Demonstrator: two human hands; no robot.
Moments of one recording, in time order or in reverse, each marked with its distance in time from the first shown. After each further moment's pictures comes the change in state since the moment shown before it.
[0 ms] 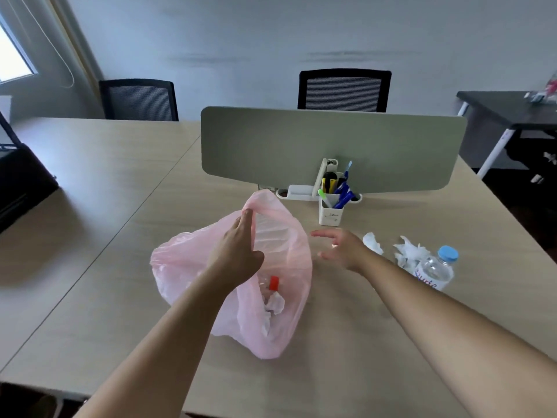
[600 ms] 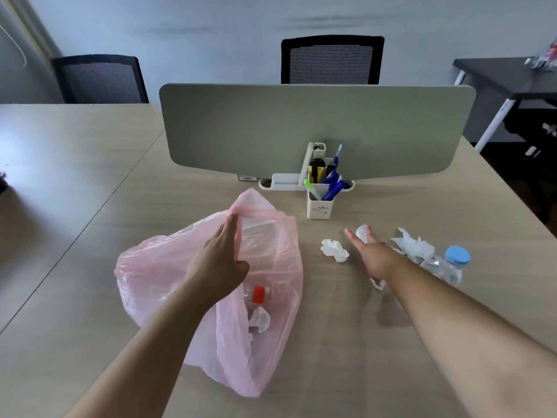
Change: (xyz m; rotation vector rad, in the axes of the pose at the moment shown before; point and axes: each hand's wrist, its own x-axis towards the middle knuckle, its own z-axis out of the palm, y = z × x) left_hand 0.041 0.000 0.040 0.049 -0.075 0.008; right_hand 0.054 0.122 -0.044 -0.852 -0.203 0.372
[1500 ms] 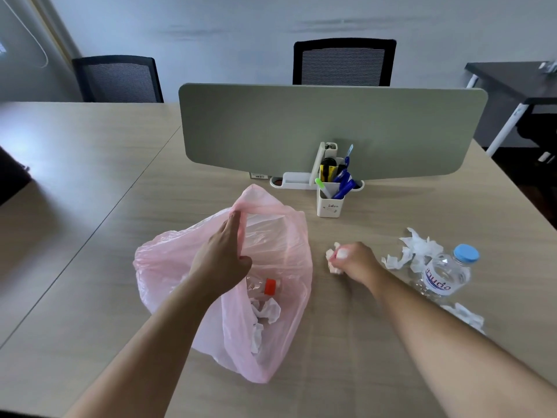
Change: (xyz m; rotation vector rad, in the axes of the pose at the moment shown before) left_hand -0.007 -0.011 -0.007 -0.013 -0.003 -0.021; right_hand -0.021 -0.060 0.013 0.850 0.198 -0.029
